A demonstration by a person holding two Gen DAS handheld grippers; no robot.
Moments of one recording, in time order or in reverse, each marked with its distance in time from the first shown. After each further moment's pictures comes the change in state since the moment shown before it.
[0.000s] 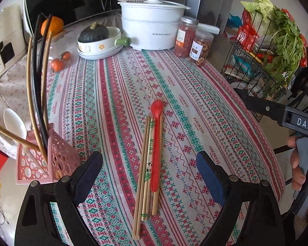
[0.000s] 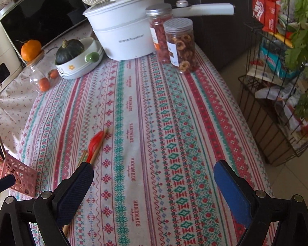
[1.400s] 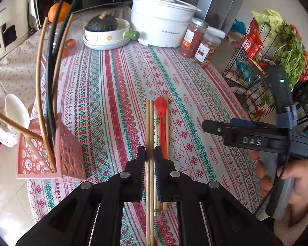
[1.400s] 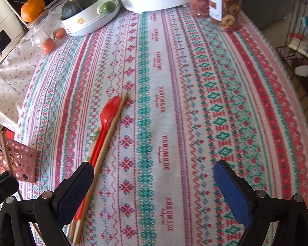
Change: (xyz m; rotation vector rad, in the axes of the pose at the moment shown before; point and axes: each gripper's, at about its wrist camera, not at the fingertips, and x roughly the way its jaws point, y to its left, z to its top) left arm -0.019 0.025 -0.006 -0.071 -0.015 -0.077; right arm 0.081 0.052 -0.002 -0.046 0.213 0.123
